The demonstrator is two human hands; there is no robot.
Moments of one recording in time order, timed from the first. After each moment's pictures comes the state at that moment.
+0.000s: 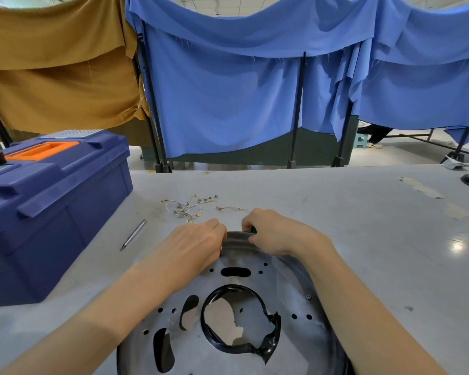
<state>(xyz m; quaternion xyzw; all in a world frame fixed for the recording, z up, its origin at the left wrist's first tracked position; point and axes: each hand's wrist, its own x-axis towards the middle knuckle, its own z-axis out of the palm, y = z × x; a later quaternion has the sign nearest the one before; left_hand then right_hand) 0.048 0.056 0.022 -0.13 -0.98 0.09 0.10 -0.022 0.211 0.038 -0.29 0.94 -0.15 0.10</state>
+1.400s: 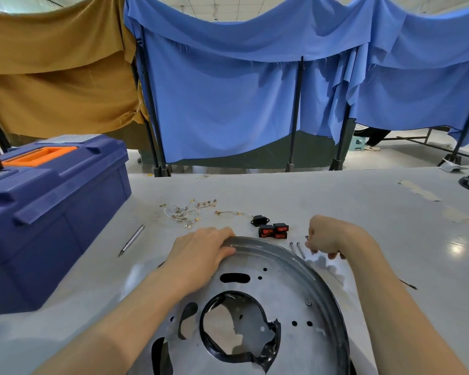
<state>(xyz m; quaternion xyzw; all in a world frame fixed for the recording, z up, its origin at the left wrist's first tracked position) 0.032 0.062 0.004 -0.05 -0.99 -0.07 0.10 -0.067 0.291 0.022 -0.08 0.98 -0.11 0.14</state>
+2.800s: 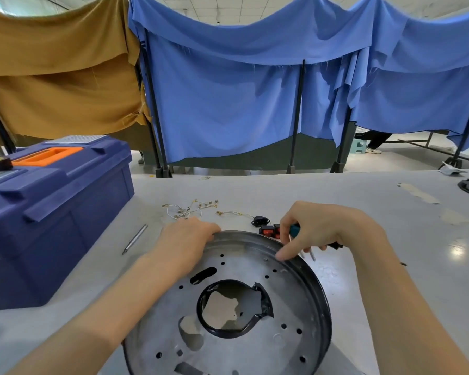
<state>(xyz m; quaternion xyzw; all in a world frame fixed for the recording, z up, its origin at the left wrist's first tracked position) 0.034 0.047 0.025 0.00 -0.99 0.08 0.08 -0.038 0.274 0.065 -0.26 0.93 -0.17 0.18</state>
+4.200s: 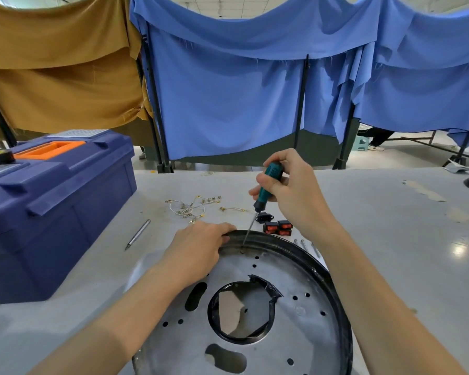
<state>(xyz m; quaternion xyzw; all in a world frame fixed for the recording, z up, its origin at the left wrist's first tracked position) 0.031 0.050 0.001 -0.04 -0.99 -0.10 0.13 -0.017 0.222 0.066 -0.24 0.74 -0.62 -0.11</state>
